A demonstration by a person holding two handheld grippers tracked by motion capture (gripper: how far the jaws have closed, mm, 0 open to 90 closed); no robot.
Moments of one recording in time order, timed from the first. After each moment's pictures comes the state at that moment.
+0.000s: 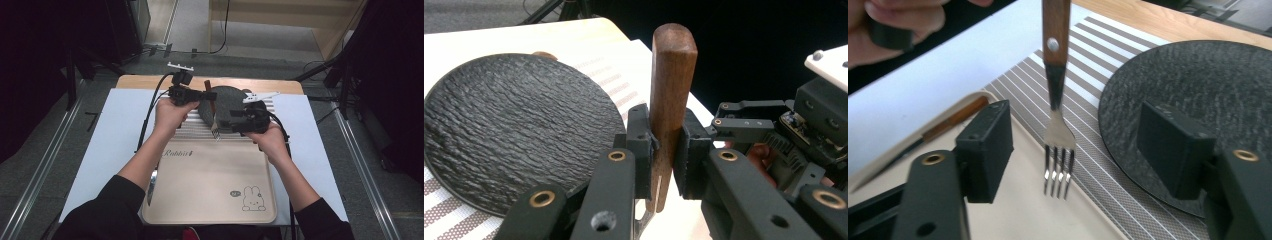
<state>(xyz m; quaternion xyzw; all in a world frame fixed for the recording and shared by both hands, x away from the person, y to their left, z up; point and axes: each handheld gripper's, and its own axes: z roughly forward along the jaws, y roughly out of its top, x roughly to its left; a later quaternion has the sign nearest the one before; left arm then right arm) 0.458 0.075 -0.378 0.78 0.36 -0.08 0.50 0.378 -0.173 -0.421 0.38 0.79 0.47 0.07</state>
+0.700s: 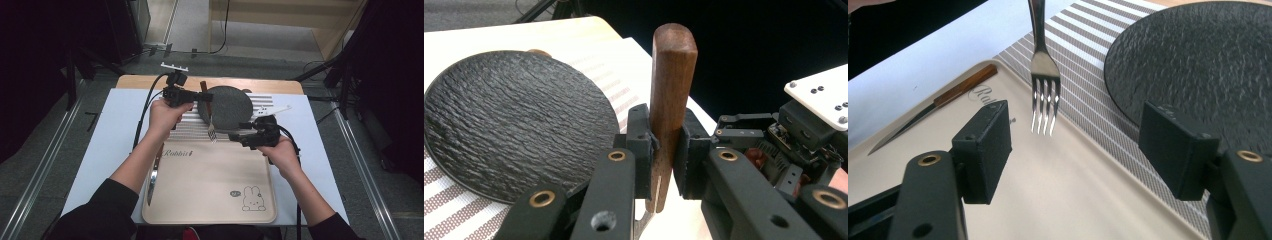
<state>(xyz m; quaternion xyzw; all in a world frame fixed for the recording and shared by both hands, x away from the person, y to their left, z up) 0.449 0.088 -0.372 0.78 0.35 -0.09 0.51 0.343 -0.199 -0.438 0.38 0.80 0.47 0.06</state>
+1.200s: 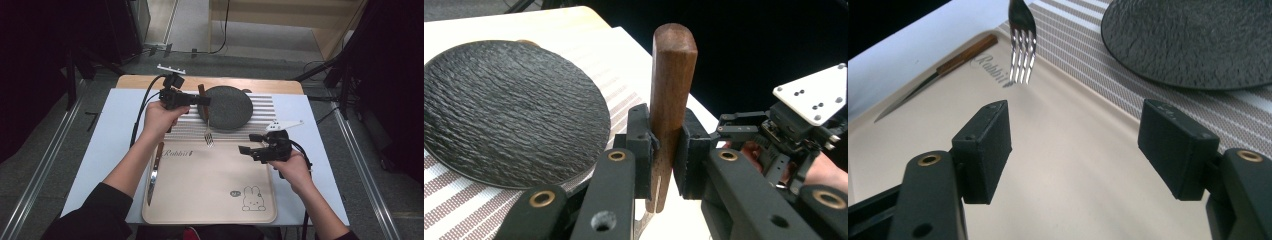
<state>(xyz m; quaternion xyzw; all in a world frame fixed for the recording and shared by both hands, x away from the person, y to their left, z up) 0.437 0.097 -0.367 0.79 0.33 -0.10 0.50 0.308 -0.223 -0.454 0.39 0.80 0.46 0.06</state>
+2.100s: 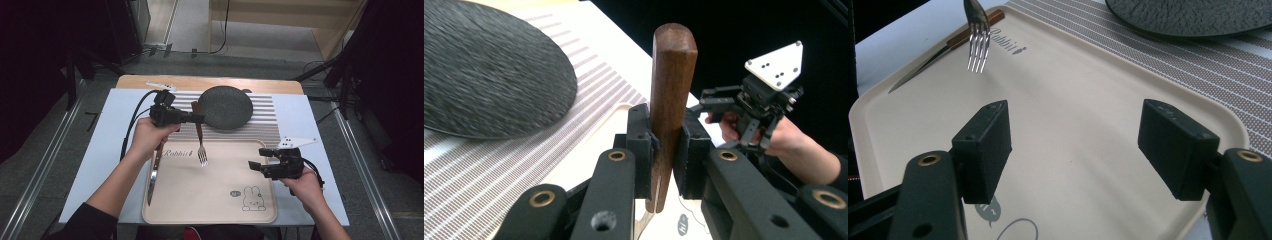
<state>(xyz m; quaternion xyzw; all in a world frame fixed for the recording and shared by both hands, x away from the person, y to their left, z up) 0.393 0.119 -0.380 0.80 0.30 -0.14 0.50 0.264 -0.245 -0.466 0.40 0.79 0.46 0.06</state>
